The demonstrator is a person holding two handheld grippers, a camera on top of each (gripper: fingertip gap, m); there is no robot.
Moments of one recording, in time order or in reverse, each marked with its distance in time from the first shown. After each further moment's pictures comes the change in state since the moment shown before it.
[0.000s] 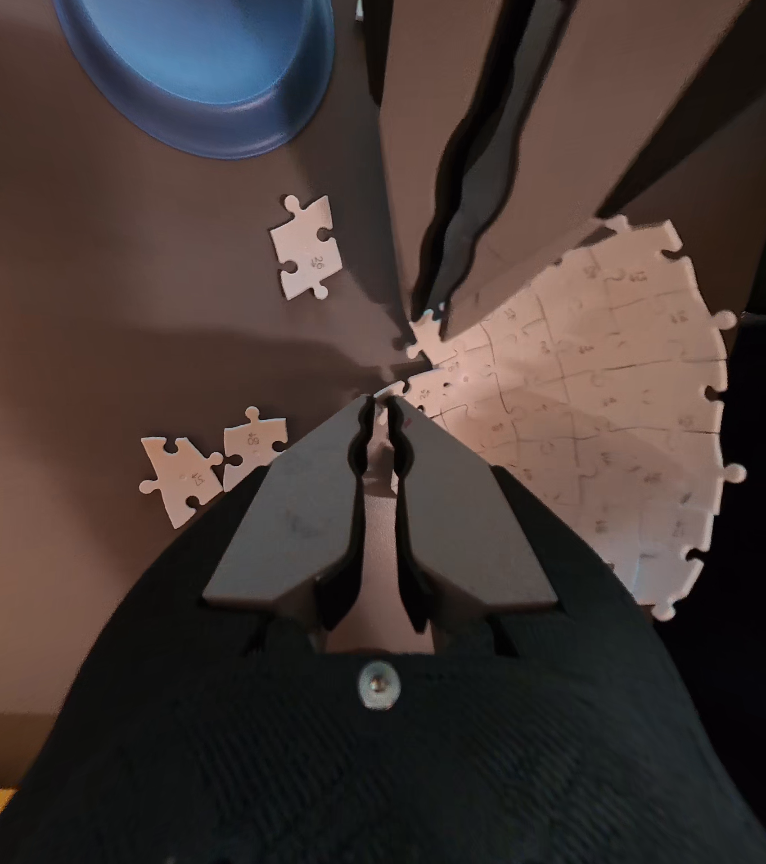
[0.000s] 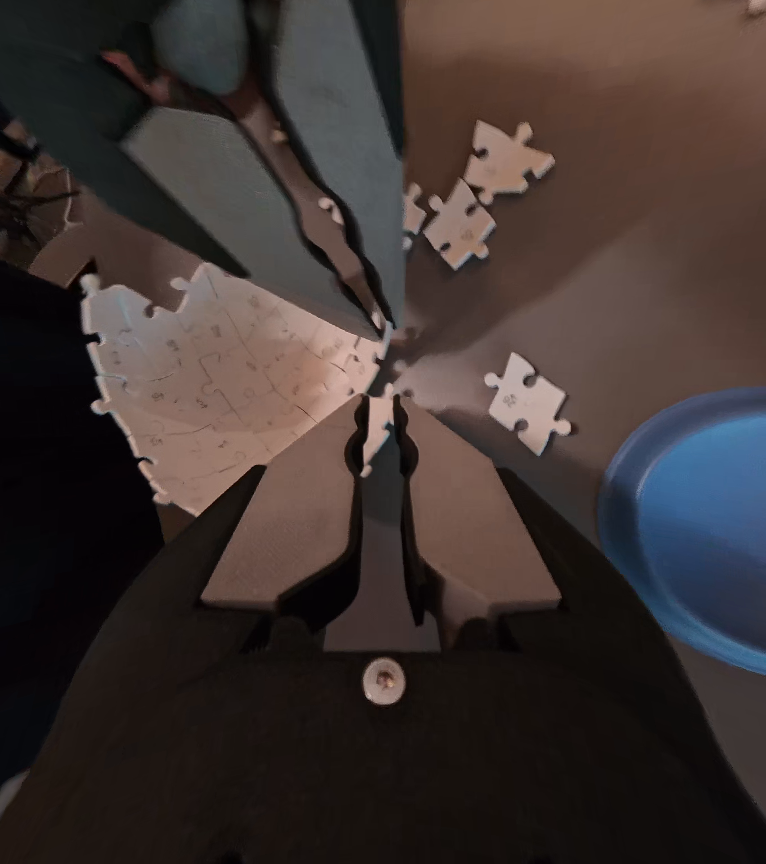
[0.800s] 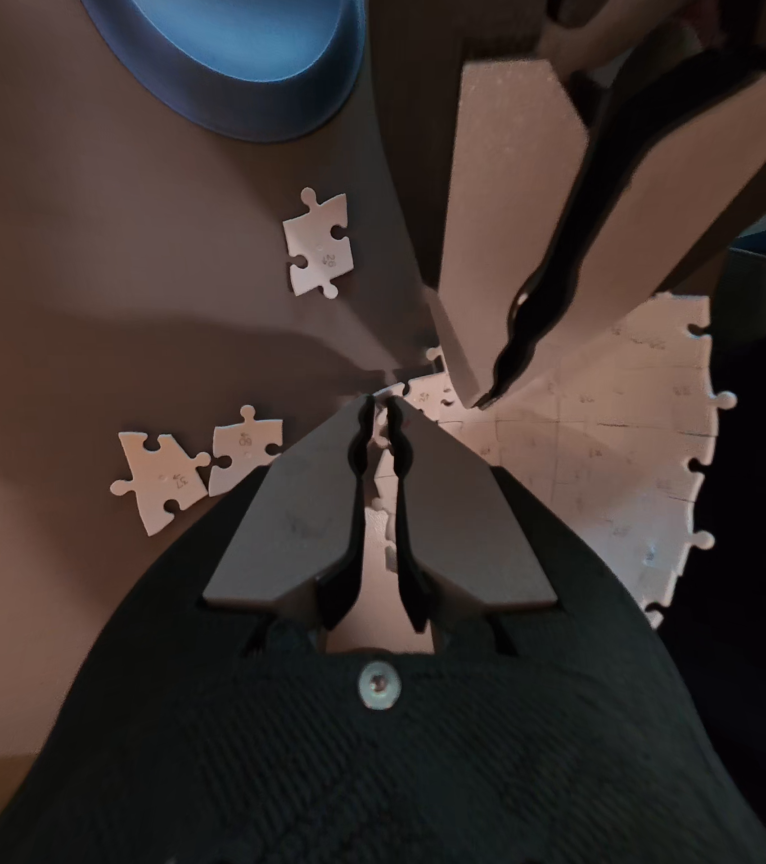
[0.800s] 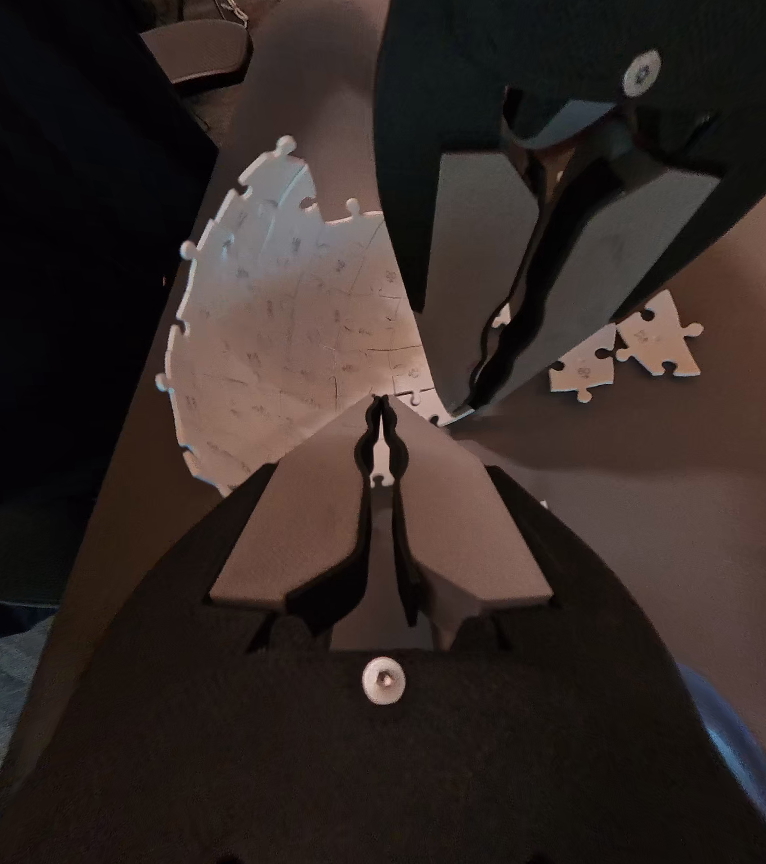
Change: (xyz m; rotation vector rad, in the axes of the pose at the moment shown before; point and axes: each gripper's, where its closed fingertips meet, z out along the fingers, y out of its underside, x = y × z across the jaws) left arm -0.001 -0.001 0.005 0.022 0.084 -0.121; right arm -0.028 -0.006 0.012 -0.085 -0.290 -0.591
